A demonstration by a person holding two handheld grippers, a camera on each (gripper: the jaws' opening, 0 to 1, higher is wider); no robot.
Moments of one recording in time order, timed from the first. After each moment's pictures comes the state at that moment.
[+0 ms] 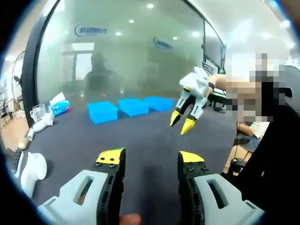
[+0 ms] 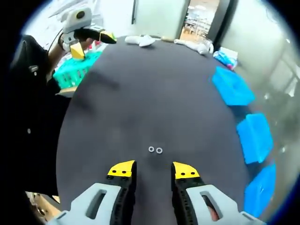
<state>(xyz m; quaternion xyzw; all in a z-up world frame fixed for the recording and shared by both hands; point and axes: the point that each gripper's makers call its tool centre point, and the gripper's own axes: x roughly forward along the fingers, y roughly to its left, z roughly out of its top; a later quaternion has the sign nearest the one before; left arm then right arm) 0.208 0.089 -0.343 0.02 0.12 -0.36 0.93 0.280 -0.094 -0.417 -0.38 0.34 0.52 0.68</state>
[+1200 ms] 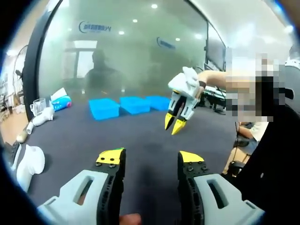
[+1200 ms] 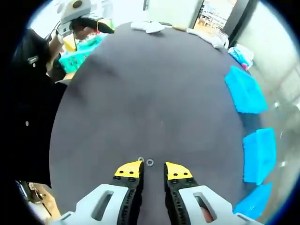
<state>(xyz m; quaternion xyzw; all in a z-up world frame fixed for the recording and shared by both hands) 0.210 0.095 -0.352 0.00 0.13 -0.35 0.93 0.298 -0.077 -0.437 -0.43 0.36 0.54 0.63</state>
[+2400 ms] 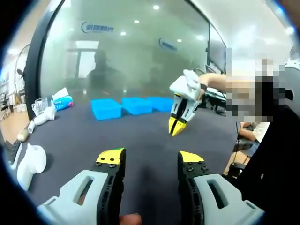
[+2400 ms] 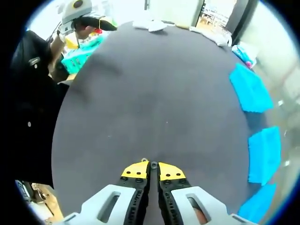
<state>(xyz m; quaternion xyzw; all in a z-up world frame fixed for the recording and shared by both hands) 0.211 0.100 -0.351 0.00 0.12 -0.35 0.93 0.294 -0.076 -0.438 -0.42 0.37 0.54 0.62</state>
